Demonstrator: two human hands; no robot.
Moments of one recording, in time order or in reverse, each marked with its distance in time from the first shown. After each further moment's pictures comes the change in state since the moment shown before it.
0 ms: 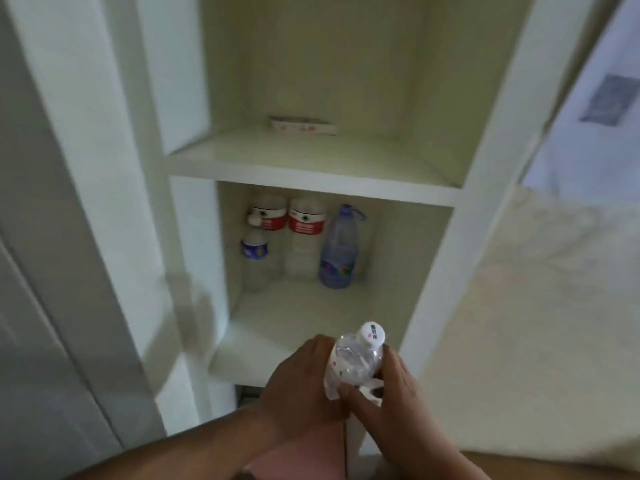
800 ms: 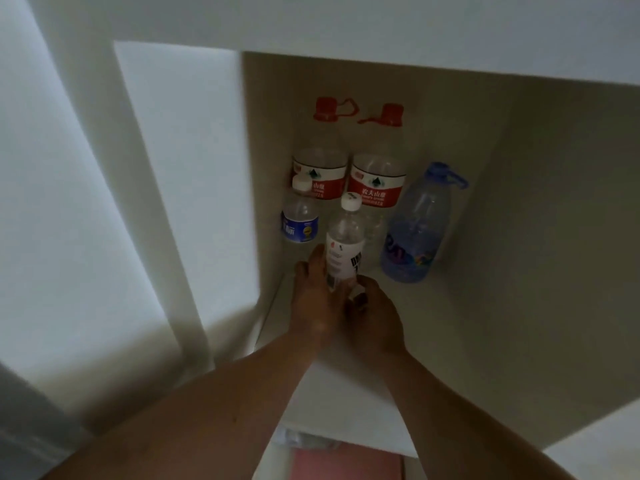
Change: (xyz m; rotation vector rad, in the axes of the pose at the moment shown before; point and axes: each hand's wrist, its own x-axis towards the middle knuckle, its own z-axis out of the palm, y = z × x) left_hand 0.146 -0.193 0.025 -0.302 0.396 -0.445; right_hand 0.256 0.040 0.197 -0.047 0.023 0.091
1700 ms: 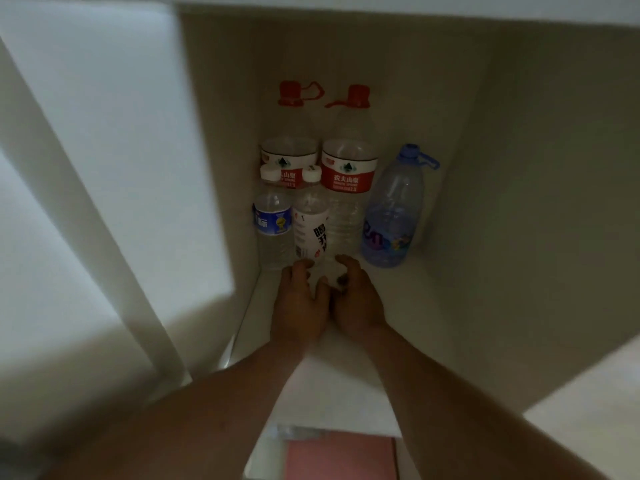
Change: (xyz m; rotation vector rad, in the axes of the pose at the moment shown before) left_hand -0.015 -0.020 0.015 0.055 -0.005 0.014; right_hand 0.025 0.020 0.009 0.098 -0.016 -0.020
